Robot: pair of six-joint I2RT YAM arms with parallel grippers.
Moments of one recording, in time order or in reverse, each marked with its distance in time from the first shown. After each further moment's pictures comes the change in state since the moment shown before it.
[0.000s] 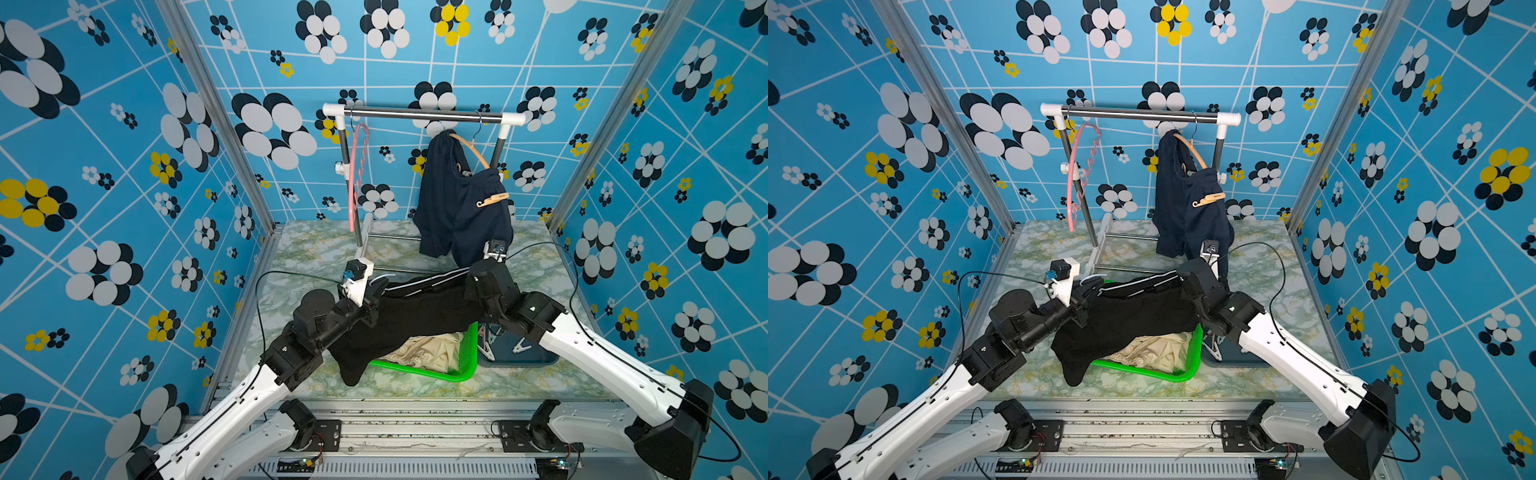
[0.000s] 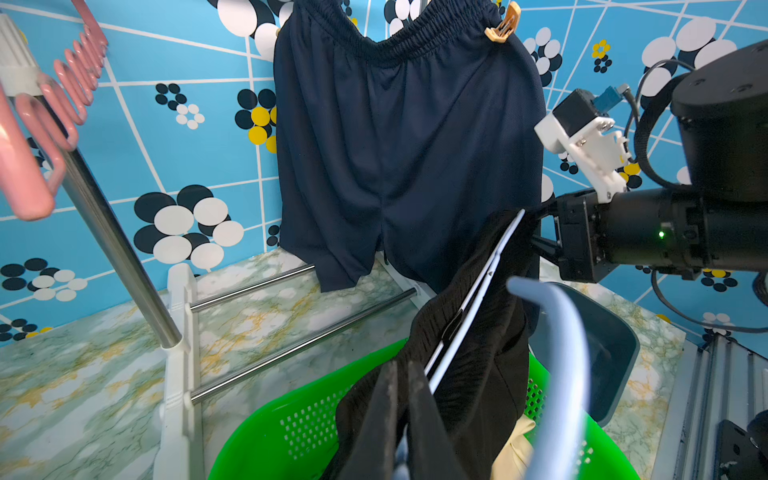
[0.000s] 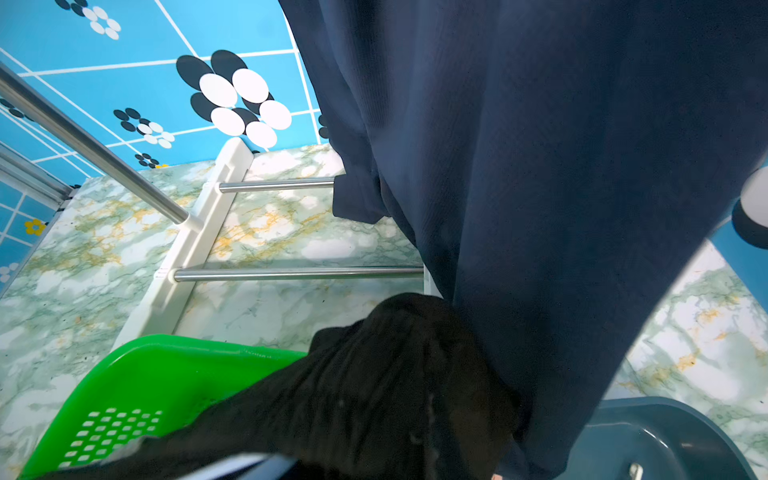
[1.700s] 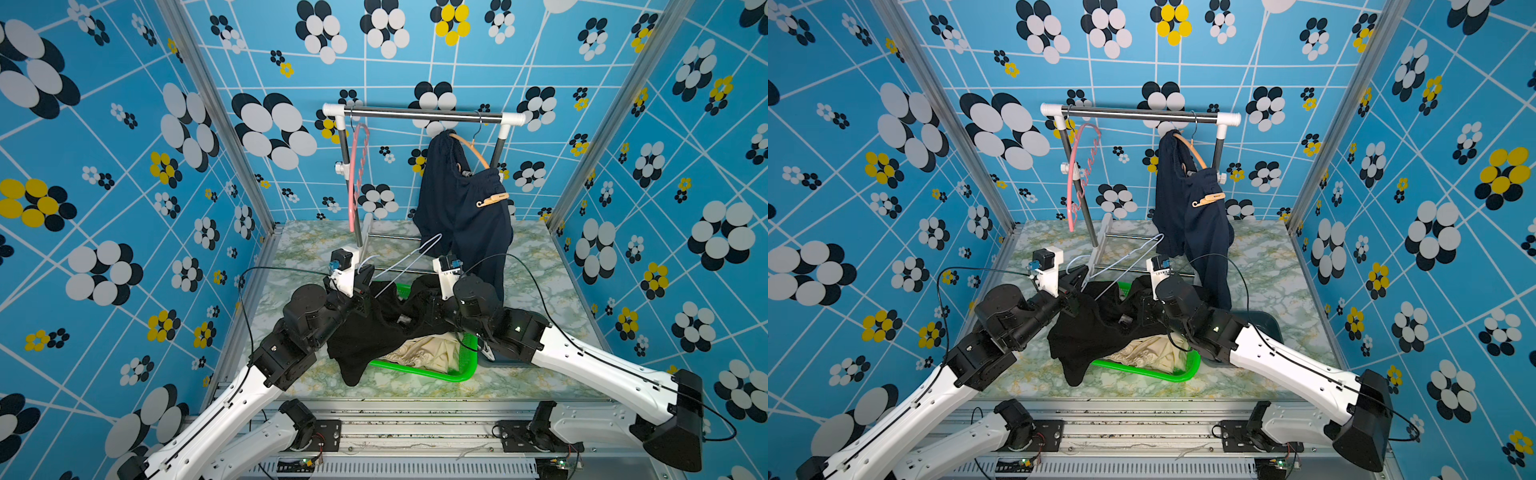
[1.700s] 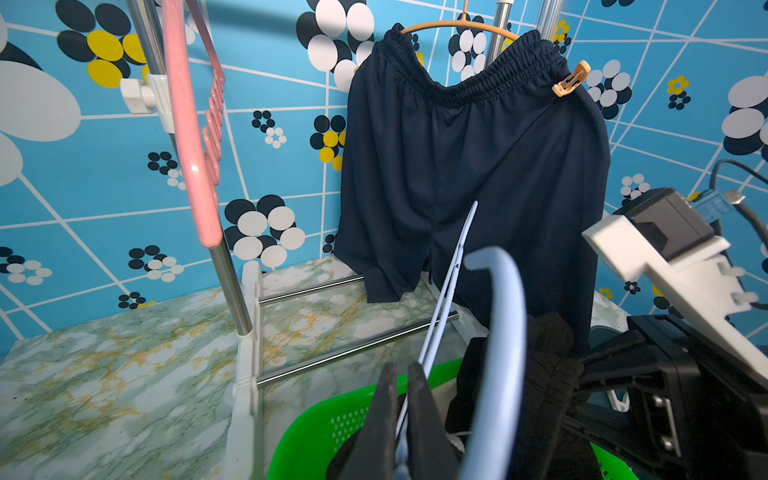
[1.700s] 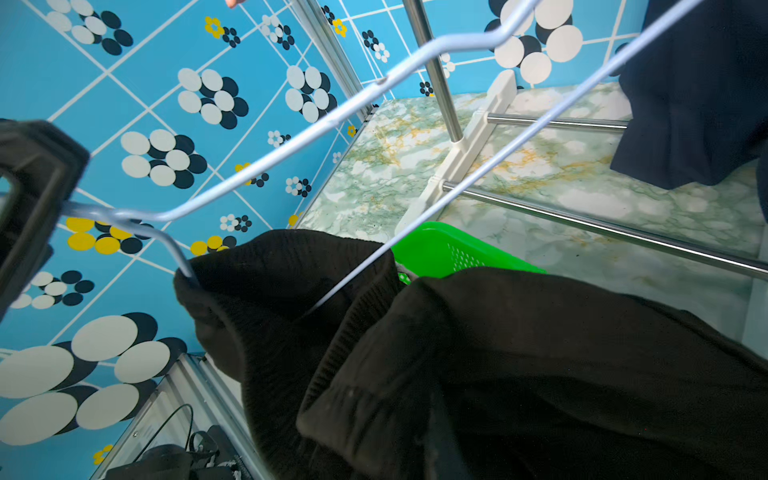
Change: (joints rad) left arm 0.000 -0.010 0.106 -0.108 -0.174 -0.019; right arm 0.237 0.011 -0.040 0.285 -0.438 -0.023
